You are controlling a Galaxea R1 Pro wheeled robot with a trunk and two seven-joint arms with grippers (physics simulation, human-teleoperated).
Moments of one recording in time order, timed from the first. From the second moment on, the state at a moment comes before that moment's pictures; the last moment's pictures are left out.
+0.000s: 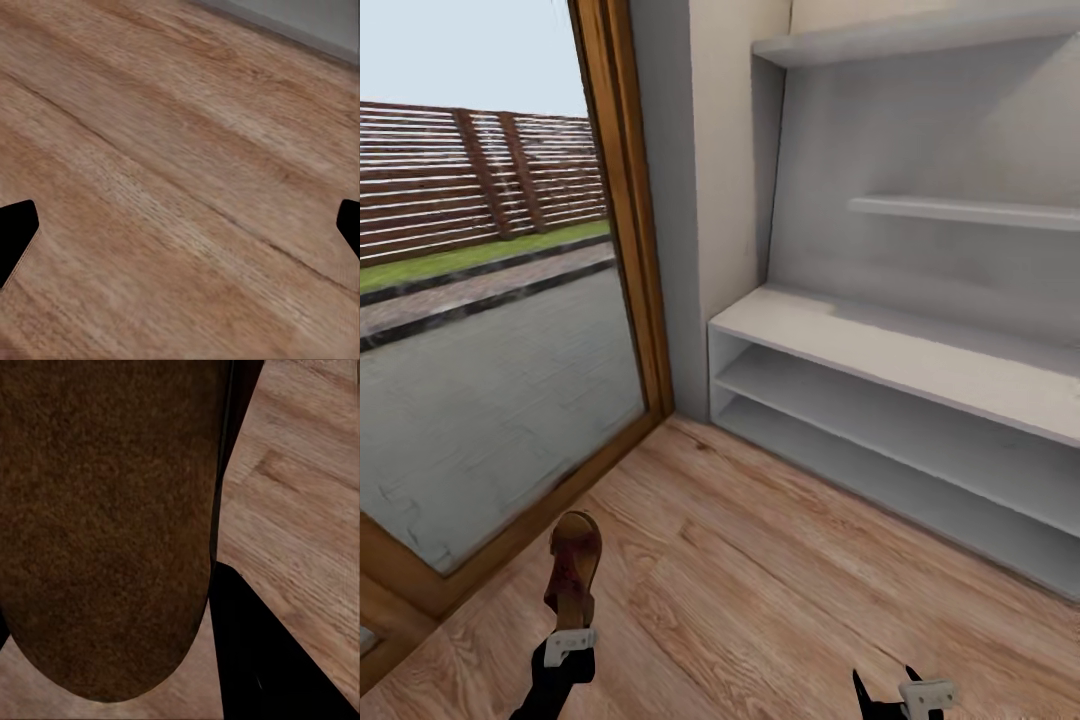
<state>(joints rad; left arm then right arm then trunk) -0.38 0.02 0.35 -0.27 -0.18 -0.55 -0.20 -0.20 -0.09 -0.13 -0.38 0.04 -0.65 0.15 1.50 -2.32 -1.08</state>
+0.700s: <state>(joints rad) -0.38 0.02 0.35 -0.27 -0.18 -0.55 -0.20 -0.20 -0.09 -0.13 -0.38 0.04 -0.65 0.15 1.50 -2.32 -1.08</state>
